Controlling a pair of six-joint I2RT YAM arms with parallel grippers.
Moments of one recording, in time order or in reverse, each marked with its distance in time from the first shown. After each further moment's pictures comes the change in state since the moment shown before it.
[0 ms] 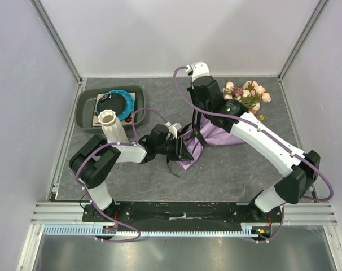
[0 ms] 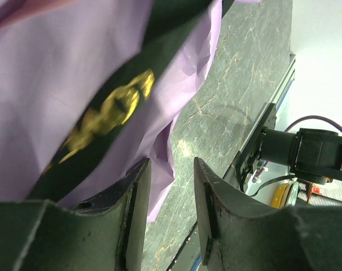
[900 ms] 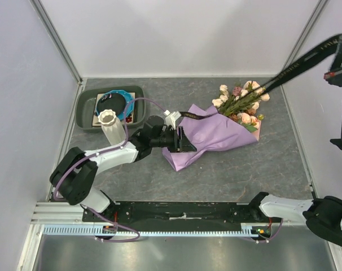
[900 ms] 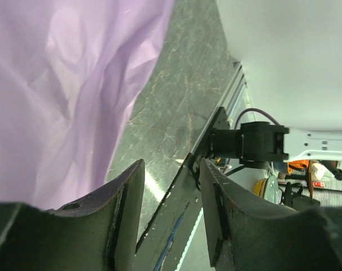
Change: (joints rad) left arm -0.005 -0.206 0.060 -0.093 0.026 0.002; right arm 0.000 -0.377 0.733 0.006 0.269 -0.195
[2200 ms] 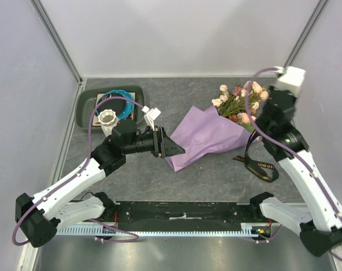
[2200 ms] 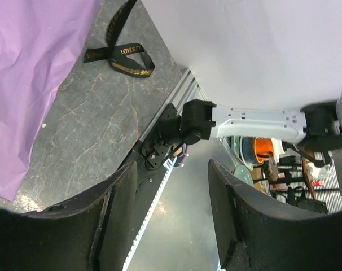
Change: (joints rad) left arm -0.017 -0.546 0.015 -0.340 -0.018 -0.016; right arm -0.269 -0.133 -1.017 0.233 0.343 -0.079
